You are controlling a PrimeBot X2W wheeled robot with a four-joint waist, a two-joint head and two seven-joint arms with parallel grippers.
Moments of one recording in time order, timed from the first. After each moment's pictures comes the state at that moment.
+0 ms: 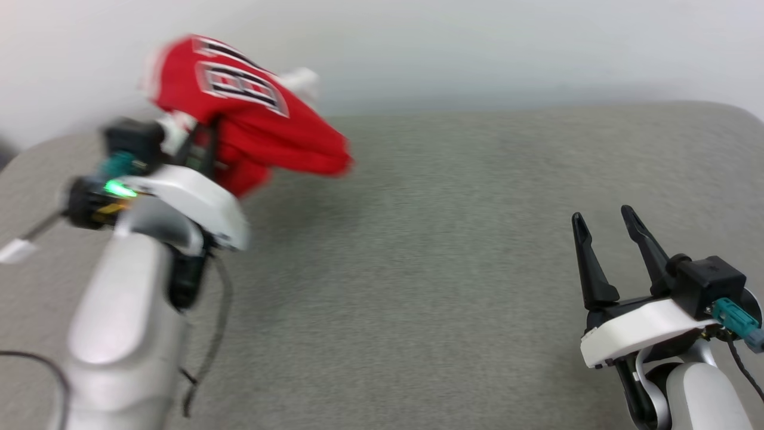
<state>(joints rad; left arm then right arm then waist) -0.63 0.29 -0.20 0.43 -0.36 -0.06 -0.01 -0.16 -0.05 0.02 0.06 0.11 0.13 -0.08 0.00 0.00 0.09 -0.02</state>
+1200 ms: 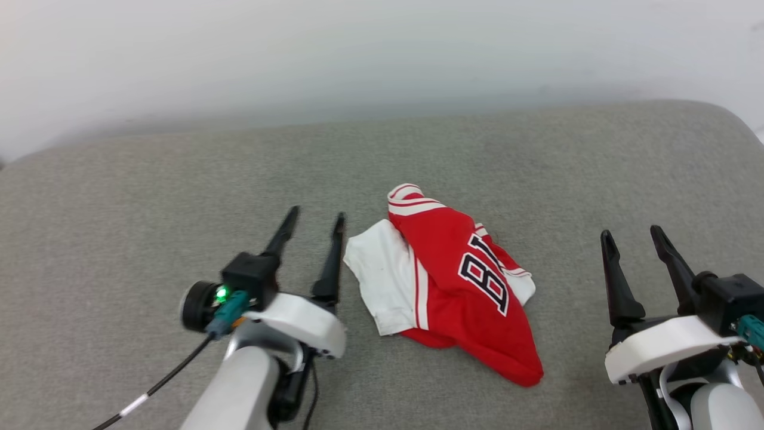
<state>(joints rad) -0.34 0.13 -0.39 0.28 -0.35 0.05 -0.23 -0.11 -0.05 -0.05 0.03 0.09 0.13 -0.05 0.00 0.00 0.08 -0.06</state>
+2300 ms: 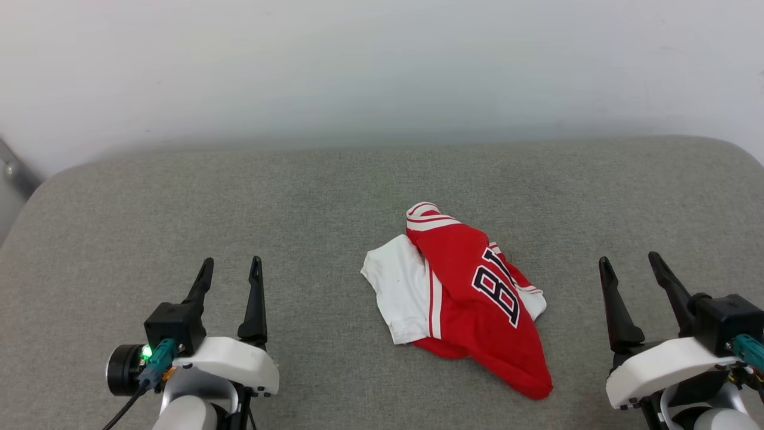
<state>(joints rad) -0.15 0.24 -0.26 0.19 -0.38 0.15 -0.23 -0.02 -0.05 -0.05 -0.05 0.07 0.13 0.02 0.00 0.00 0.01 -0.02</state>
